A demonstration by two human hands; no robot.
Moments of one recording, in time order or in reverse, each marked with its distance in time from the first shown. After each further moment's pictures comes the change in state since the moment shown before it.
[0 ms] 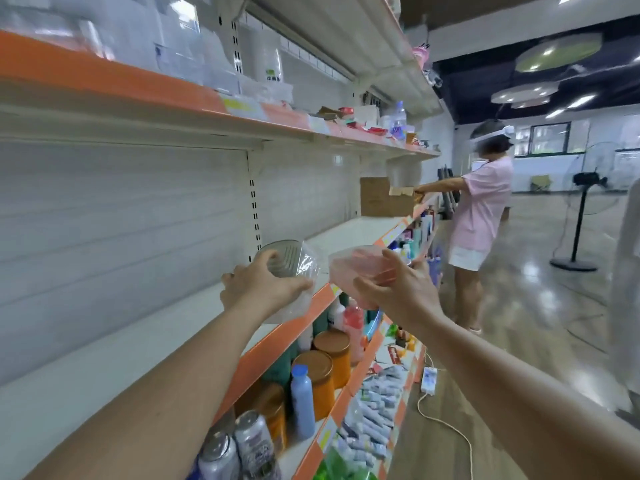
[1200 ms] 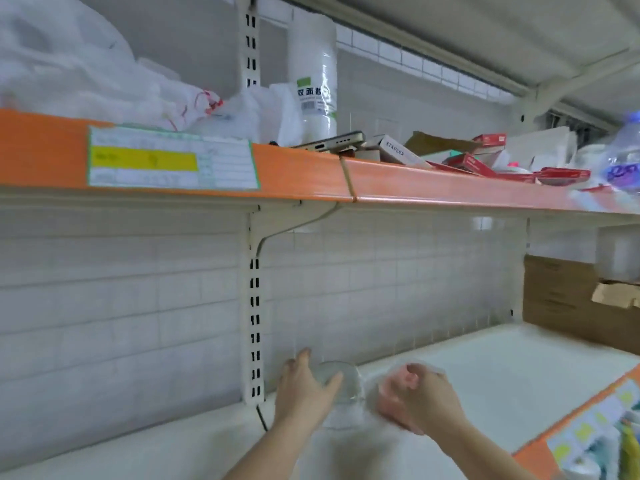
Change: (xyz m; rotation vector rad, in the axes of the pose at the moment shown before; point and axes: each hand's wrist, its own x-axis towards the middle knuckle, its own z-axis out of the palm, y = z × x) left_hand 0.378 0.026 0.233 0.080 0.285 -0.373; right_hand 0.487 0.113 0.199 0.146 -0.434 -0.241
